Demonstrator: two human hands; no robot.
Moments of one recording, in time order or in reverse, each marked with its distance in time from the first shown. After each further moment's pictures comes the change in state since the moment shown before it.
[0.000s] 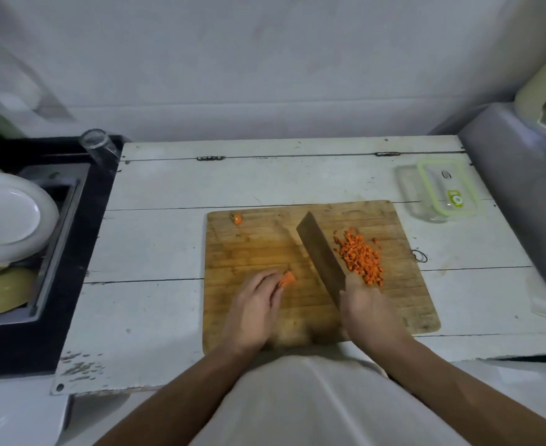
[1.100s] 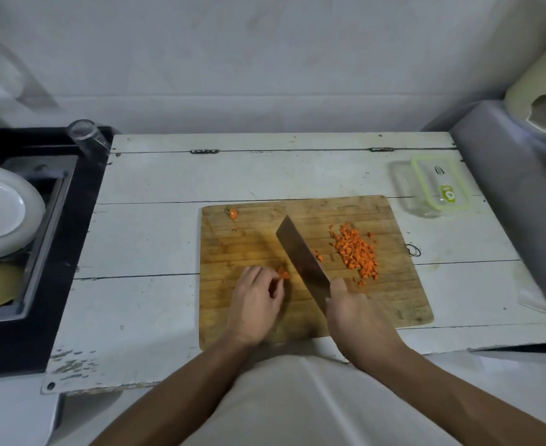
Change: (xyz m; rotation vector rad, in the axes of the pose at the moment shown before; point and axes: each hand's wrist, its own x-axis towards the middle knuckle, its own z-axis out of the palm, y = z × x) left_hand 0.005 -0.007 0.015 0.019 0.013 -0.028; right_hand -0.020 -0.016 0.006 -0.080 -0.031 -0.095
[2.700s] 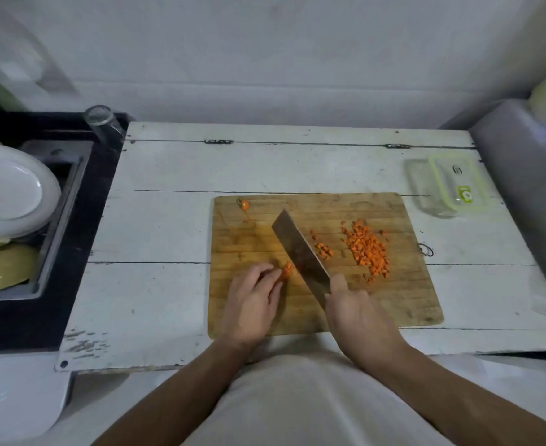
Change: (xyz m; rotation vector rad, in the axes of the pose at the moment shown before) left_hand -0.023 -0.018 -0.014 0.052 0.069 0.094; right_hand -0.003 -0.016 -0.001 0.021 -0.017 -0.064
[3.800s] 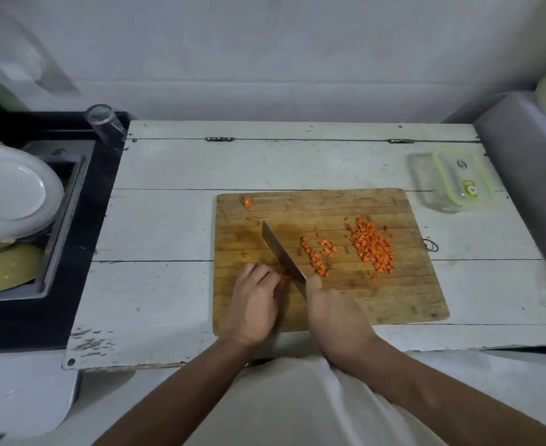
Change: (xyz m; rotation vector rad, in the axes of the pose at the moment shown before) left_hand 0.009 0.006 -0.006 0.014 -0.053 0.067; right_hand 0.008 -0.035 0.011 -0.149 -0.131 -0.009
